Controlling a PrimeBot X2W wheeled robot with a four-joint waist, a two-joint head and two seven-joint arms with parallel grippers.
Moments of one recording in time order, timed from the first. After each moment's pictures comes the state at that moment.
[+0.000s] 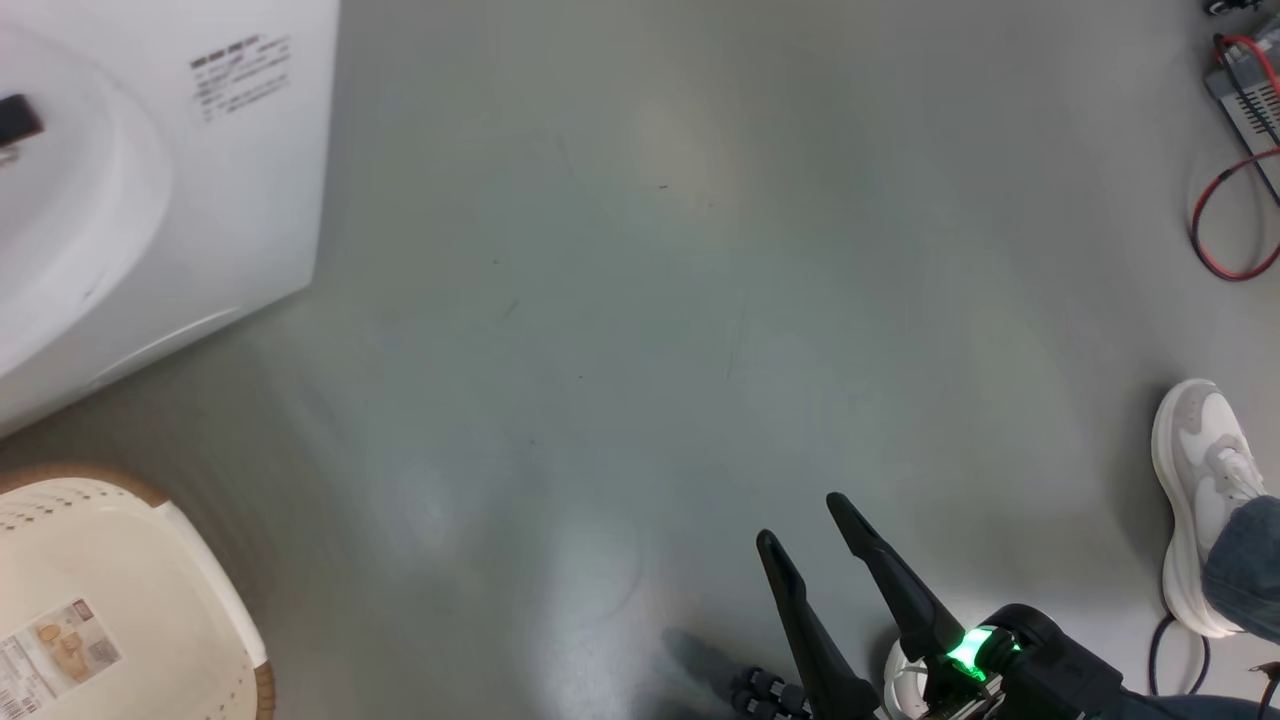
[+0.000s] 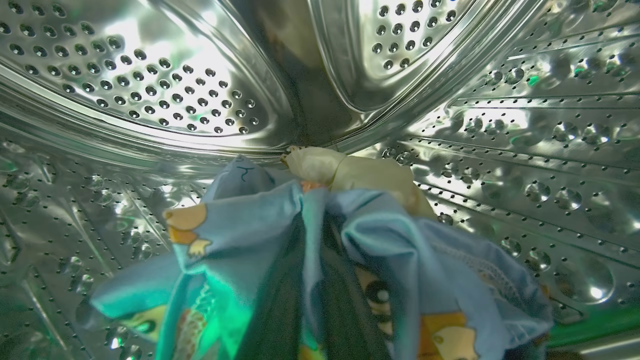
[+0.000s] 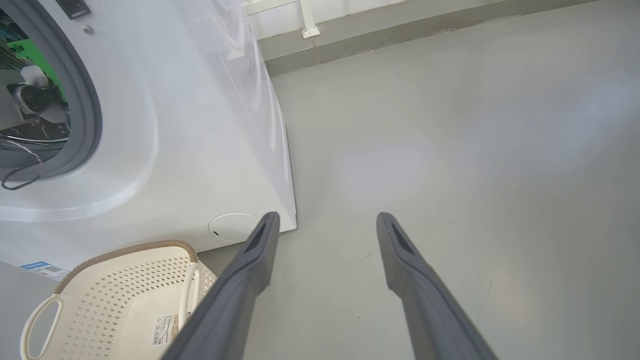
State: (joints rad) left arm -1.30 0.75 -0.39 1.01 -0.44 0.01 0.04; right arm 0.09 -0.03 0.34 -0.21 0.30 0.12 -0.25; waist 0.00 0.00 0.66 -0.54
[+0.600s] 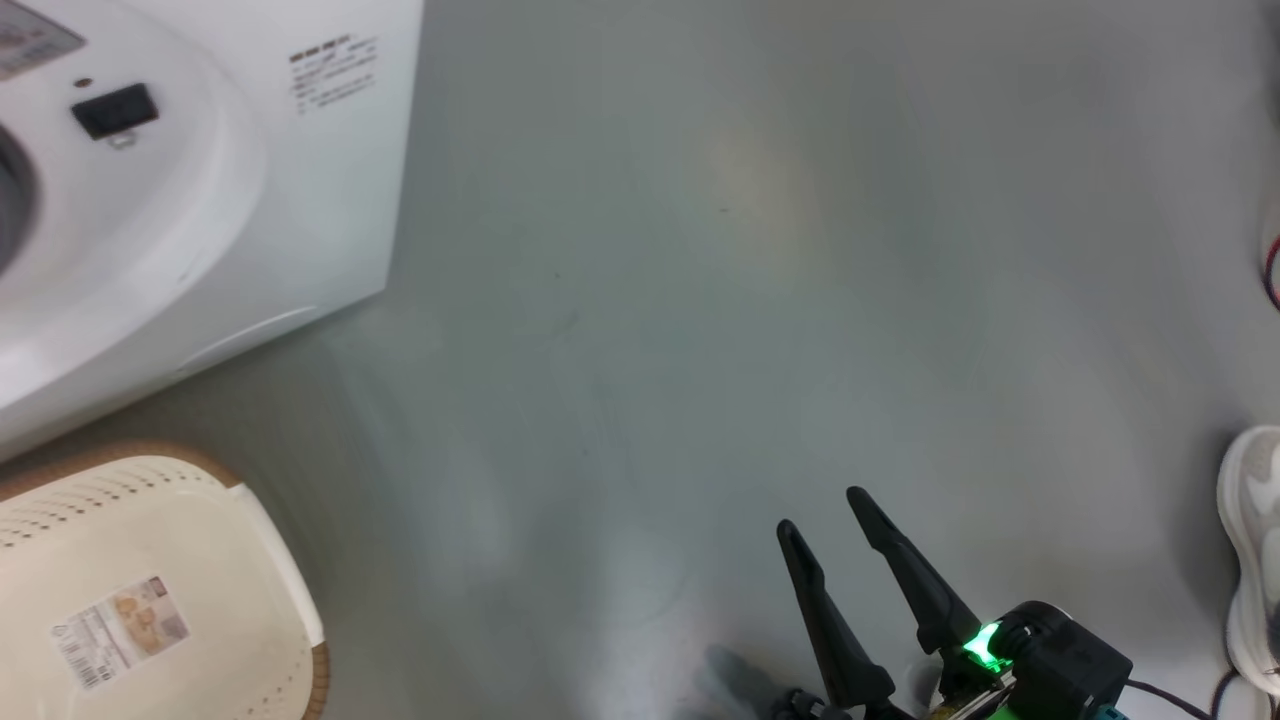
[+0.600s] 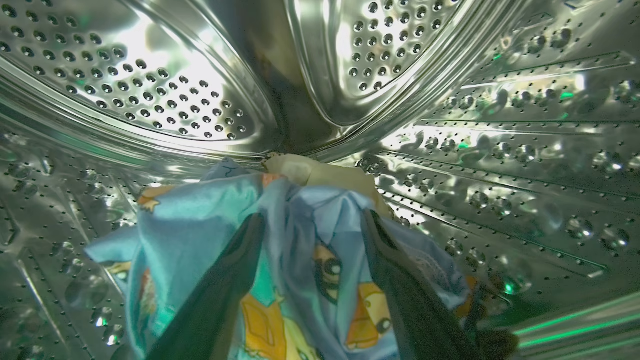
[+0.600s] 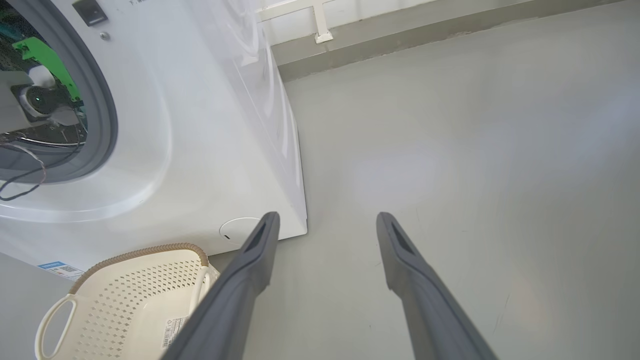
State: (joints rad) left arm -1.27 0.62 -0.39 1.01 -0.50 0.03 -0.01; right arm 0.08 -0.03 0.30 -0.18 0.30 0.12 -0.25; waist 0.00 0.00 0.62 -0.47
